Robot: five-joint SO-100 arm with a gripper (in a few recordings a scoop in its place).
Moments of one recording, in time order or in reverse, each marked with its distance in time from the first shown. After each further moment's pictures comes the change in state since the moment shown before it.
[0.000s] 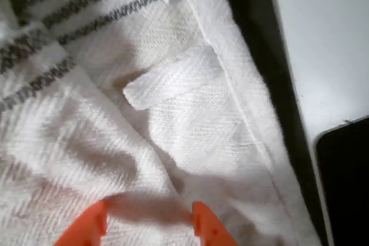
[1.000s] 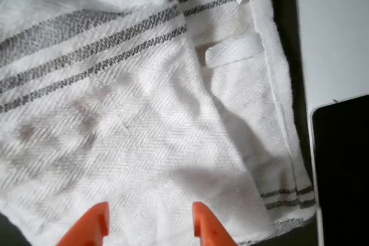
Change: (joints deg) arm -5.9 18.0 6.5 7.9 -1.5
